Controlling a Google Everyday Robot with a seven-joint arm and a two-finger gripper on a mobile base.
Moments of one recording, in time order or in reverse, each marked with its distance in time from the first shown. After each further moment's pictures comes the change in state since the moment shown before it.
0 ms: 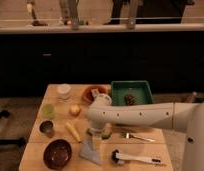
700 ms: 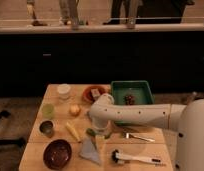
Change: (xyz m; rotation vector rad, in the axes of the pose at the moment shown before) arm 0.014 -0.012 0.024 -0.049 -0.006 -0.053
